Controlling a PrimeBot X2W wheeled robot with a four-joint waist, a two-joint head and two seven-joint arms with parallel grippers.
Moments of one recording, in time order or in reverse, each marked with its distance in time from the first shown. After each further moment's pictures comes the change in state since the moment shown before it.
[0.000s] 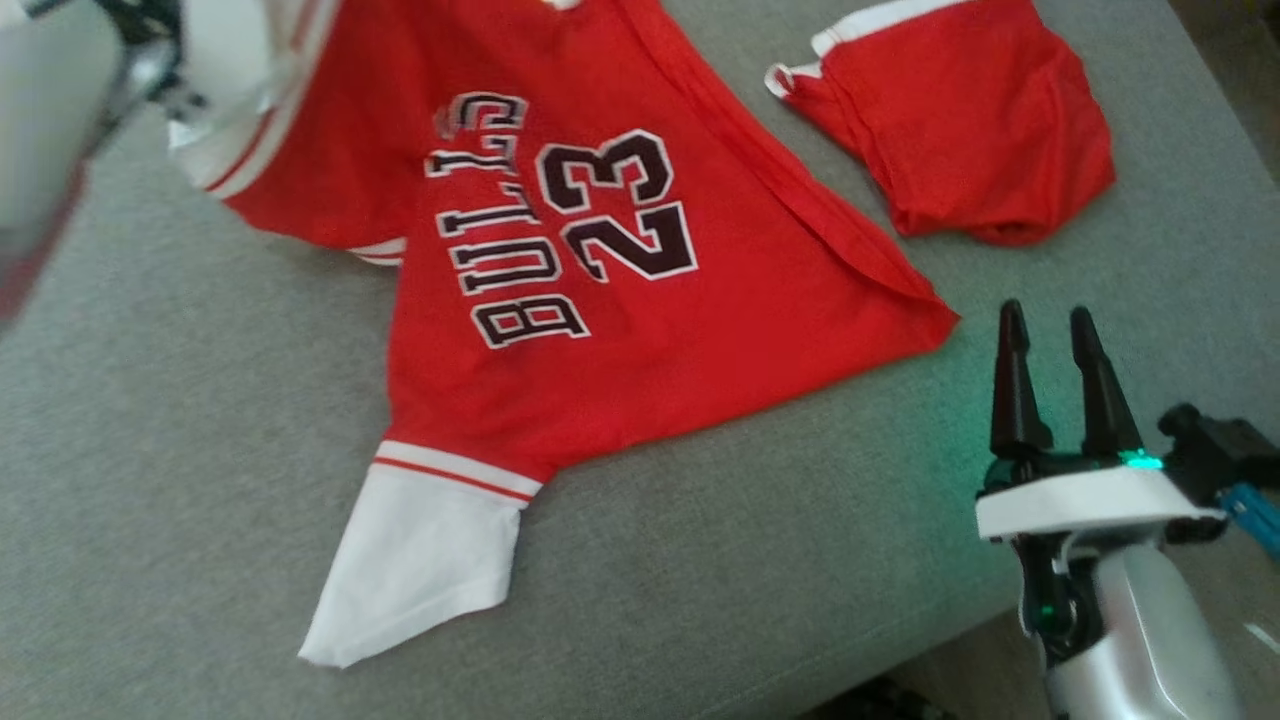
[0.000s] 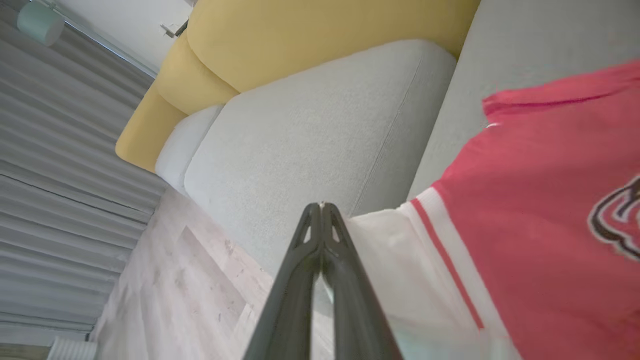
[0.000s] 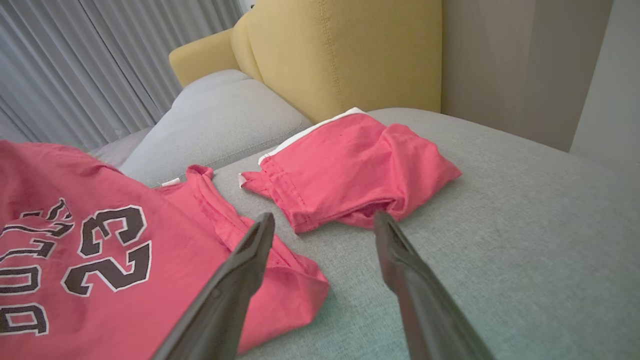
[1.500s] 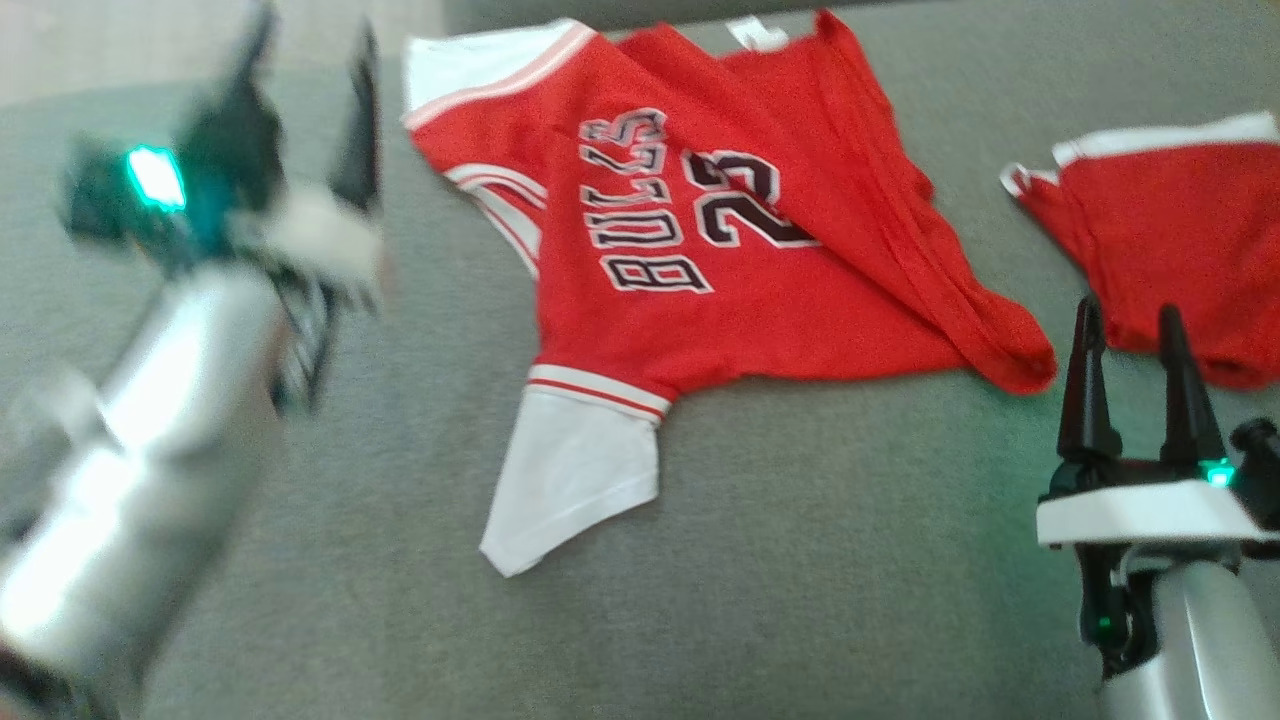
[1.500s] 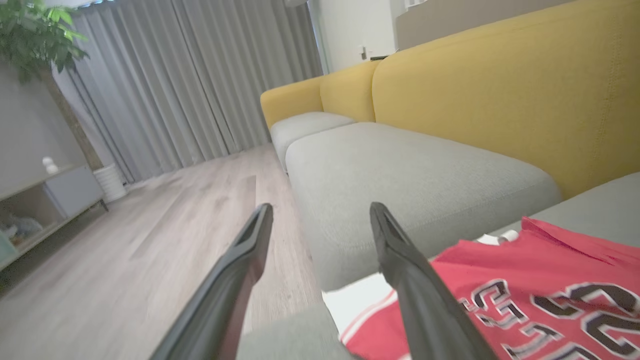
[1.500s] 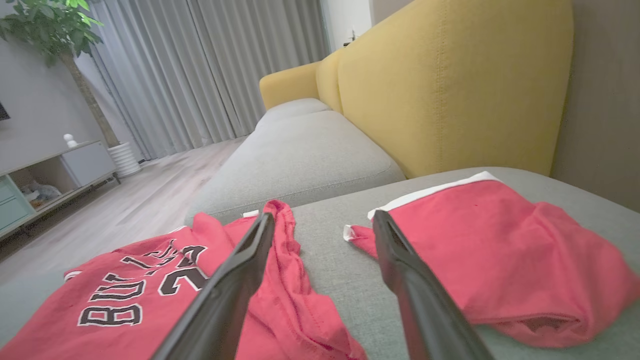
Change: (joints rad) left arm 0.416 -0.118 0.234 -0.076 -0.360 0.346 -0.447; right arm 0.036 -0.001 -0.112 -0.102 -0.126 0.000 0.000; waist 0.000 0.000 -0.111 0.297
